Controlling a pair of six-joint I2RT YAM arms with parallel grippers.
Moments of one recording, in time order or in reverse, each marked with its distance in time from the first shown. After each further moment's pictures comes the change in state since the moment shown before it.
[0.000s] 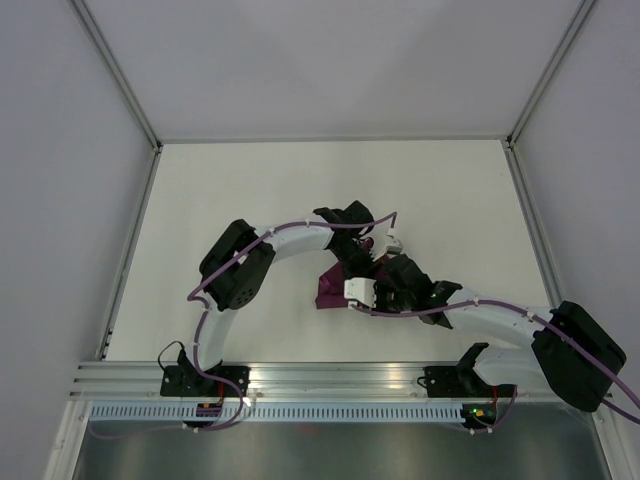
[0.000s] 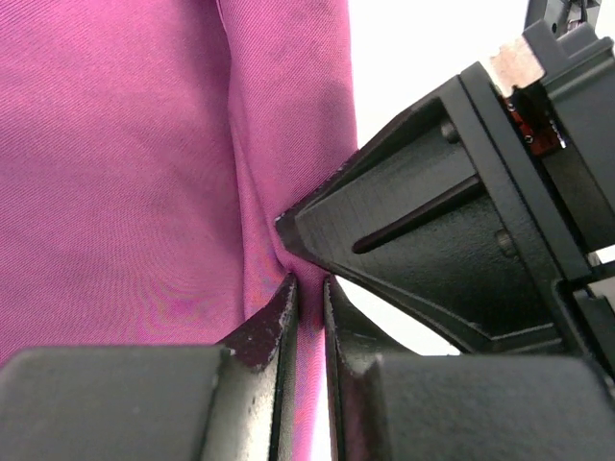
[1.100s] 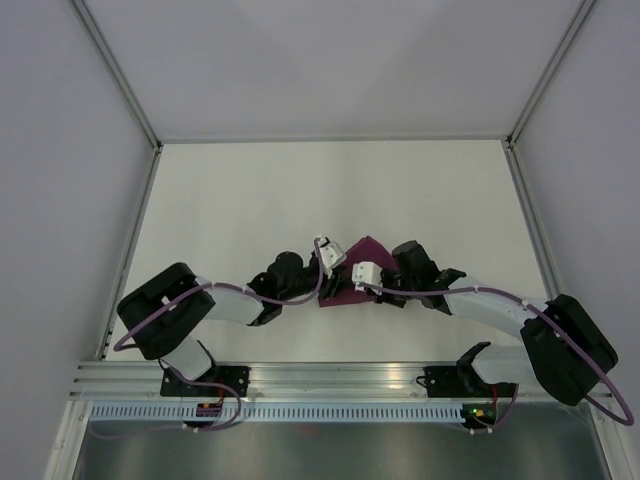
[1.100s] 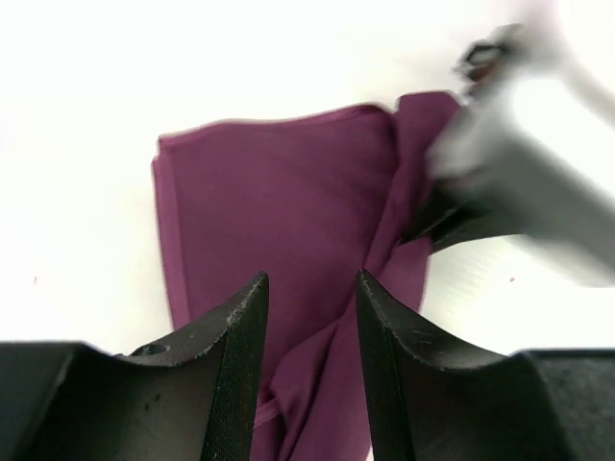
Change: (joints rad) left arm 0.011 -0.554 -1.056 1.529 -0.510 -0.360; right arm -0.146 0.045 0.028 -0.017 -0.166 0.031
